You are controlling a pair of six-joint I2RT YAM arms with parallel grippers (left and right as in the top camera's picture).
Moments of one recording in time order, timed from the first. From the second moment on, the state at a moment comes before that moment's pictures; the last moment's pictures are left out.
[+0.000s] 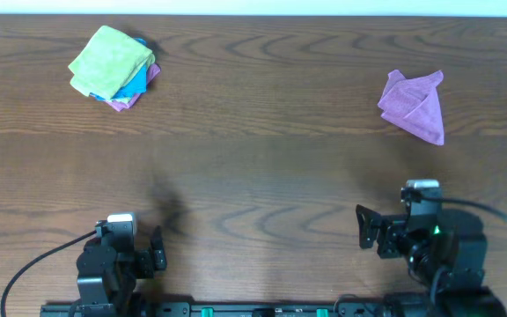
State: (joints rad) left arm 0.02 0.01 0.29 -0.97 0.02 -0.03; right arm 0.06 0.44 0.60 -0.89 -0.15 0.13
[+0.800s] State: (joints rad) left arm 0.02 0.01 0.29 -0.97 0.02 -0.03; right arm 0.06 0.02 0.20 -0.81 -0.09 -0.04
